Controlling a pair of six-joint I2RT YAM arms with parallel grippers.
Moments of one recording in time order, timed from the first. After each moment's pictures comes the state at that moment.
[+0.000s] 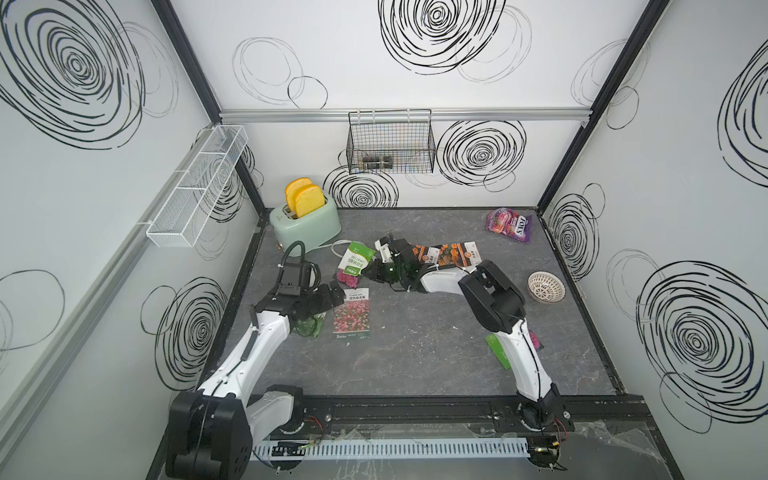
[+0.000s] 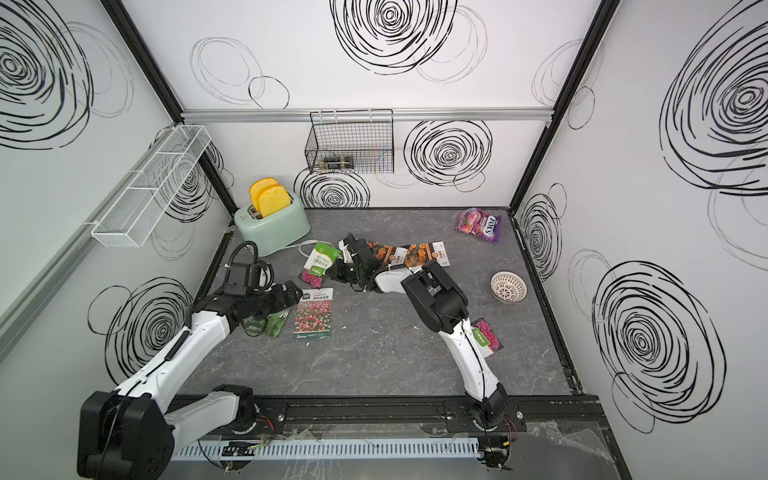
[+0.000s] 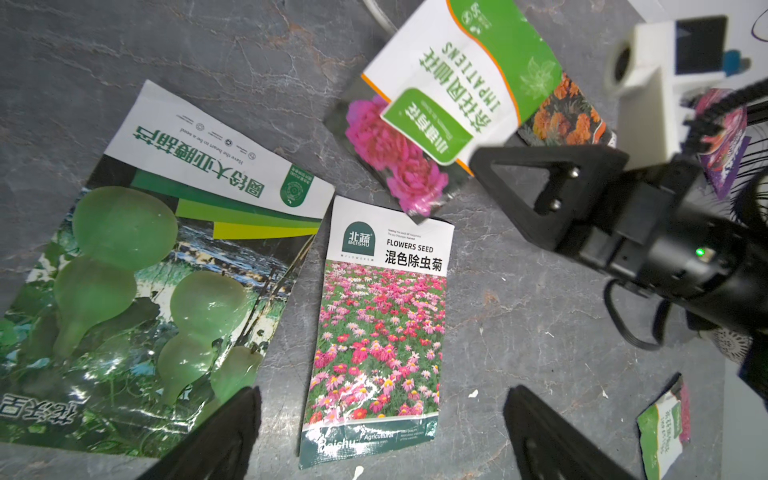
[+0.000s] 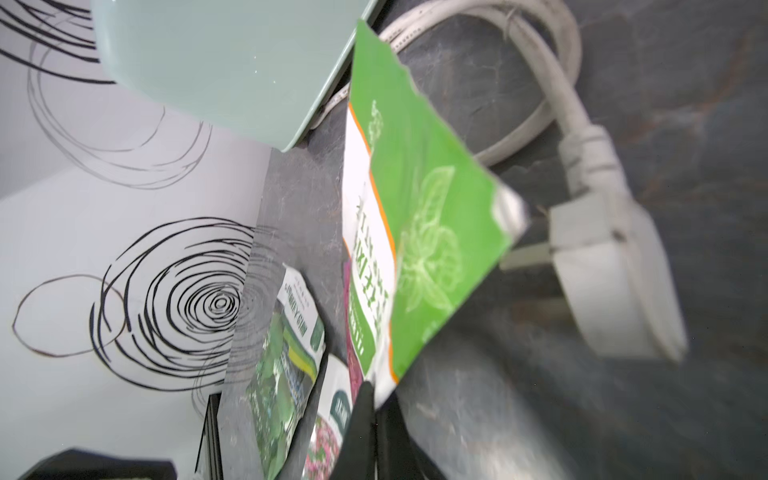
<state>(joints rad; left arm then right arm) -0.08 1.12 0.73 -0.55 0.23 -0.50 0.69 2.26 1.46 0.29 -0.45 0.86</state>
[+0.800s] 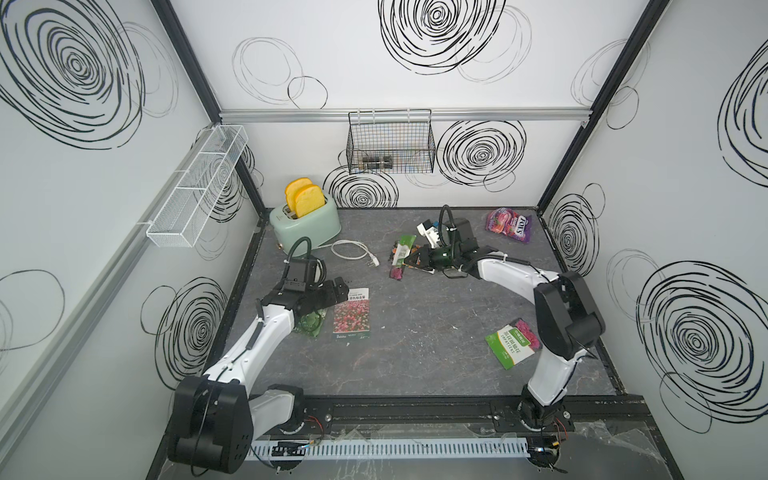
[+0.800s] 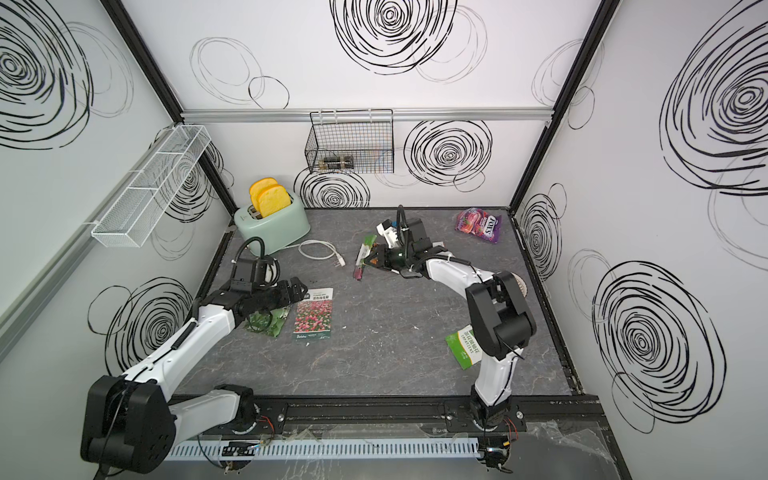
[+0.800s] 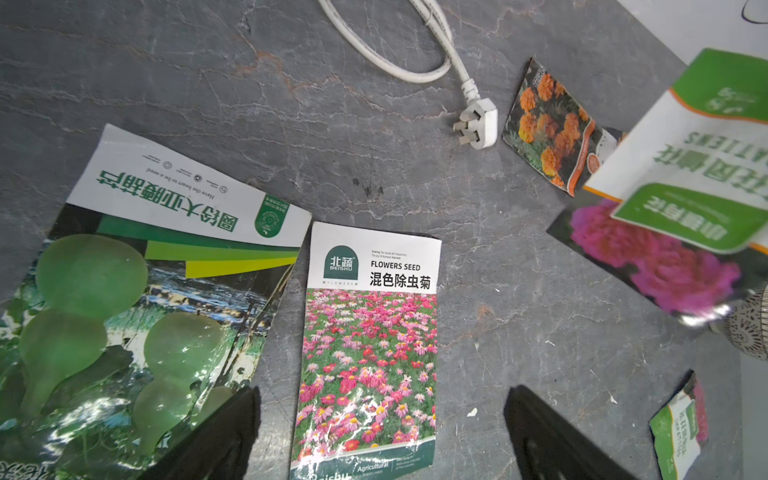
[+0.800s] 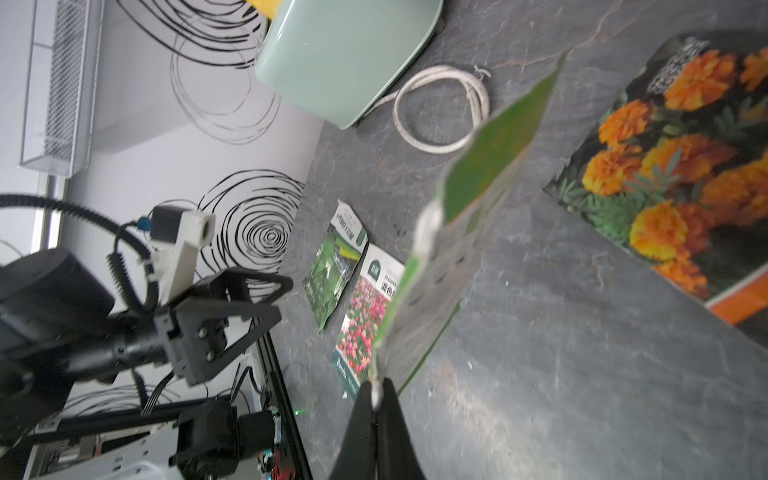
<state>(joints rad) -0.13 1.19 0.74 -0.48 0.22 -0.47 0.45 1.77 1.20 -0.11 -0.76 0.55</state>
